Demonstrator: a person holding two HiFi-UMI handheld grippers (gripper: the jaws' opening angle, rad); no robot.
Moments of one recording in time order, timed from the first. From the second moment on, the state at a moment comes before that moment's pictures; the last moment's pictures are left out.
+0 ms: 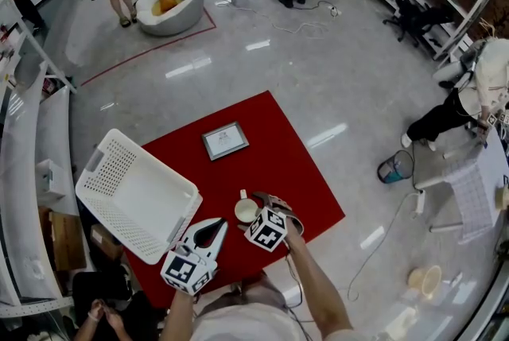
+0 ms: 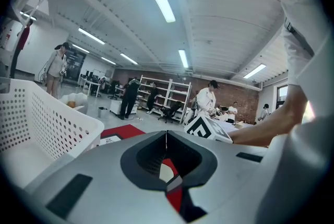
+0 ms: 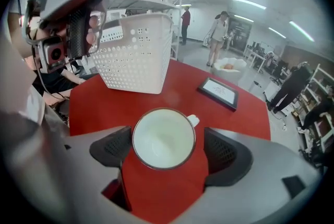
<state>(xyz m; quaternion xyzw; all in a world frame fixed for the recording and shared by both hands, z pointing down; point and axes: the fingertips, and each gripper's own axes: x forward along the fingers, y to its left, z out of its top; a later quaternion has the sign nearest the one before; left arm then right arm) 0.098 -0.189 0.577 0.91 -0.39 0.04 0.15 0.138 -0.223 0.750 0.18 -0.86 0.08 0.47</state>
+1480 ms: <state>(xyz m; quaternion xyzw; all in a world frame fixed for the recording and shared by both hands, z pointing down) 0.109 -0.159 0.546 0.92 -0.37 0.03 0.13 0.172 -0.165 0.591 0.35 -0.91 0.16 0.12</state>
